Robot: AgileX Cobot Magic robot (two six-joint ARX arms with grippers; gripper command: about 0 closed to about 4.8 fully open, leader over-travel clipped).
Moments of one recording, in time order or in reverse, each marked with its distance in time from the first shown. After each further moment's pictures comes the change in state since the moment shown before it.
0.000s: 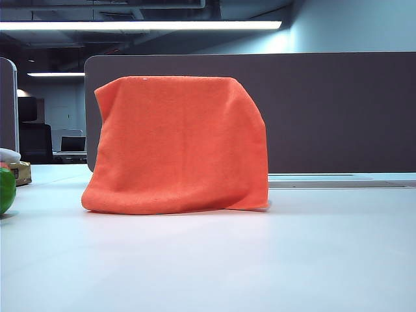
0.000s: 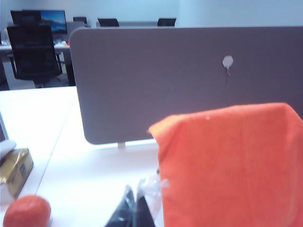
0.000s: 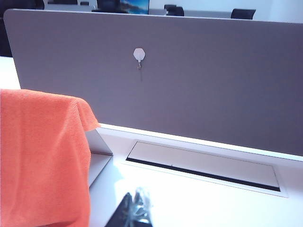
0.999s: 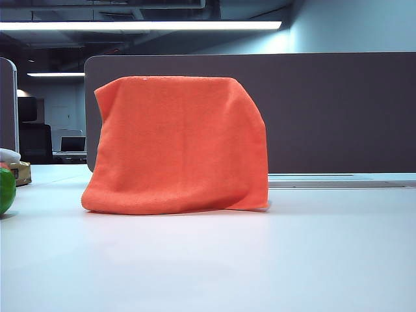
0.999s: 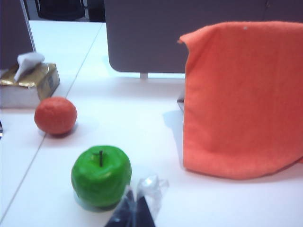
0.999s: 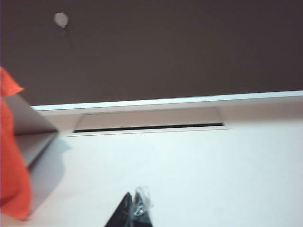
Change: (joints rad) left arm 0.000 -0.406 -0.151 -0.449 -0.115 -0.068; right arm -0.294 -0.291 -0.274 -0.063 -0.076 0.125
